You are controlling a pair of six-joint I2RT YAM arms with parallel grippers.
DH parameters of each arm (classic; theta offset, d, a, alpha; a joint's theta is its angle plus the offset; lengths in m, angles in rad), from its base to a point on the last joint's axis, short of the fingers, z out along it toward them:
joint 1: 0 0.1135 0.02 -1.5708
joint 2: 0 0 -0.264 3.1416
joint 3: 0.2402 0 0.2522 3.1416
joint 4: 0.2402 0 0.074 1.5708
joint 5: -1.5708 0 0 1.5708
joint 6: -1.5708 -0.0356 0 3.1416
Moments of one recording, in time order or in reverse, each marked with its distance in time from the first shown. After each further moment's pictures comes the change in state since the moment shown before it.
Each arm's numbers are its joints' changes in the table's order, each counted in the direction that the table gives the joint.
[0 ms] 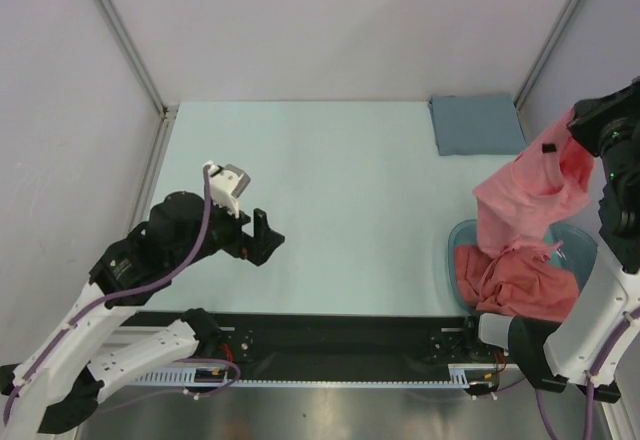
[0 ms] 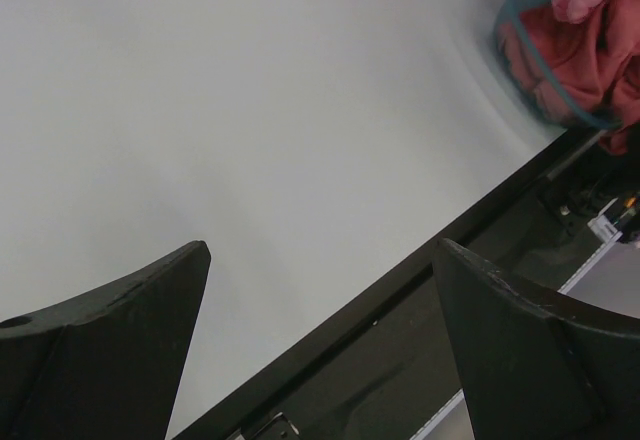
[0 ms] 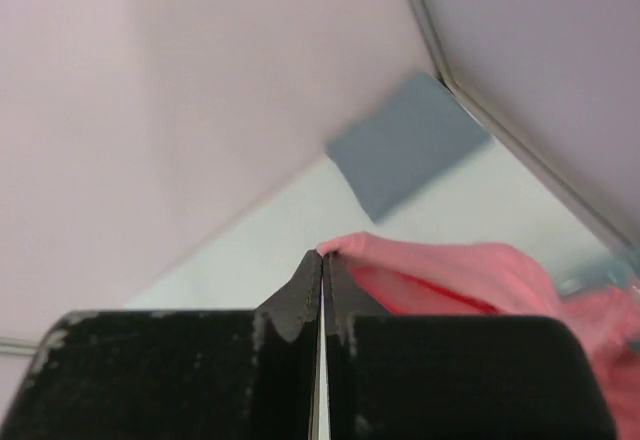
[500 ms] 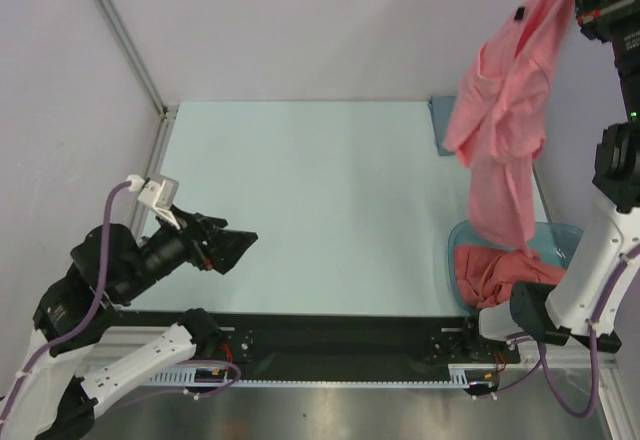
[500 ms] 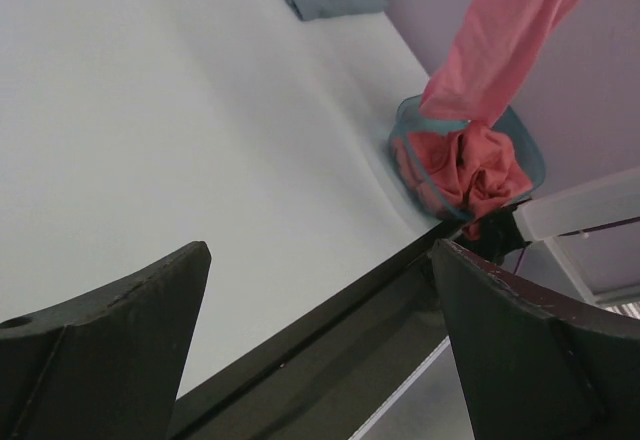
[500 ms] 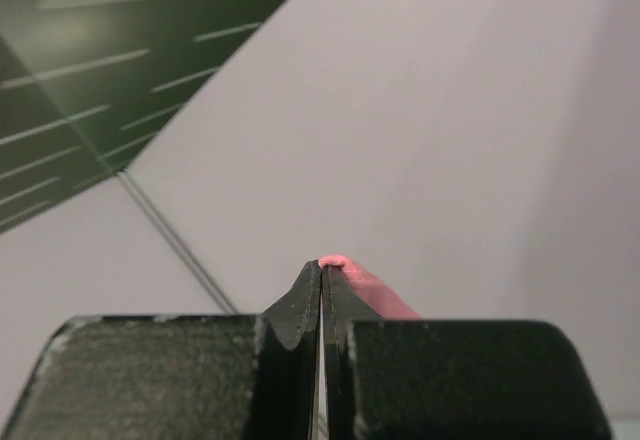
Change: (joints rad) left arm 0.000 -0.197 0.073 -0.001 0.021 0.225; right arm 0.027 0.169 0.178 -0.727 0.438 -0.283
